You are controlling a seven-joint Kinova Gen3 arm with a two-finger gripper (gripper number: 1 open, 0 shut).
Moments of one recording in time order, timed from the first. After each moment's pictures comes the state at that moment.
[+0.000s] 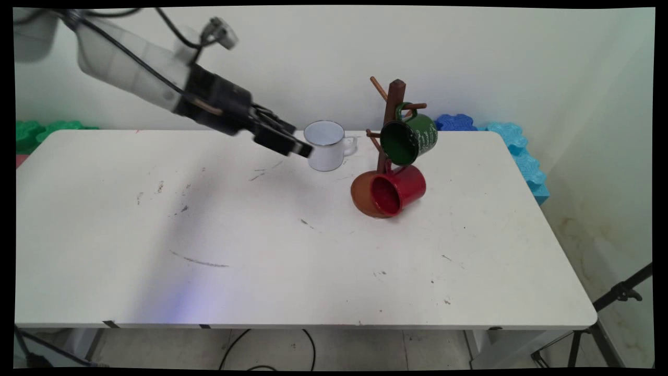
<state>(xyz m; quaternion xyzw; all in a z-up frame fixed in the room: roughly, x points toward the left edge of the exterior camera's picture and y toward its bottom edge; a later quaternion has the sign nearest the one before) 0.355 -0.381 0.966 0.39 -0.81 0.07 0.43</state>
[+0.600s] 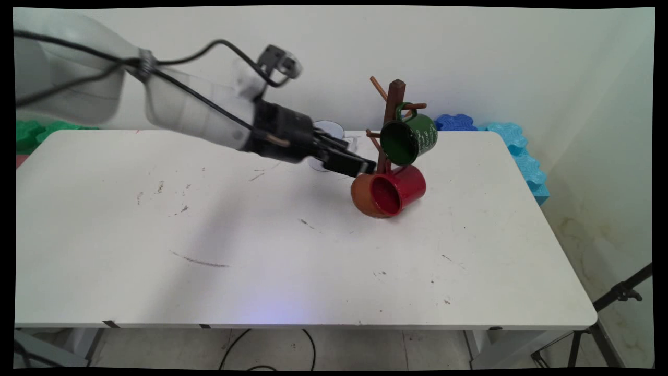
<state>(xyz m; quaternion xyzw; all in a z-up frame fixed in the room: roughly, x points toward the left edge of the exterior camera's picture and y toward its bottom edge) 0.257 -0.361 0.937 0.41 -0.78 0.10 0.47</state>
